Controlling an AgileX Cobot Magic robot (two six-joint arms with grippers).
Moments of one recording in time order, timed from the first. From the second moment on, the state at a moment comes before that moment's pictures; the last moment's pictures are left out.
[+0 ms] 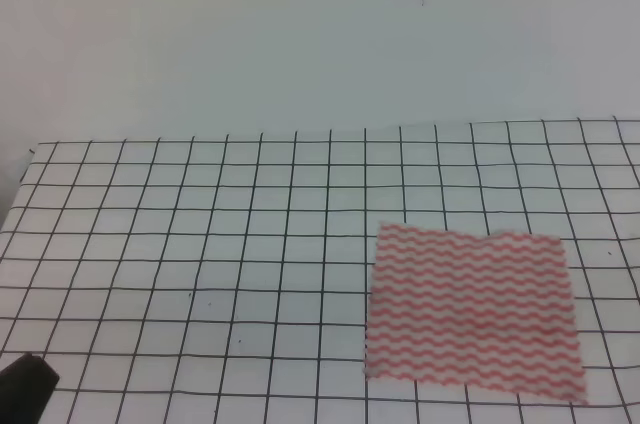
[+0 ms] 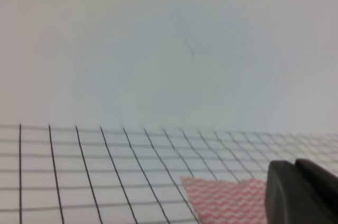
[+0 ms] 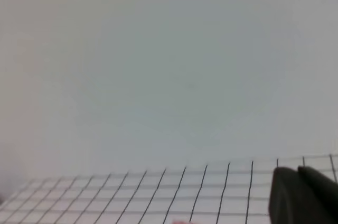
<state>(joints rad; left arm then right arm) -0.06 0.09 -0.21 -1.18 0.39 0.68 -0.10 0.10 -0.34 0.77 0.47 -0.44</state>
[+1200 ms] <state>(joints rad) -0.11 1.21 -0.73 -1.17 0.84 0.87 0.06 1.06 -0.58 0.78 0.78 -0.67</state>
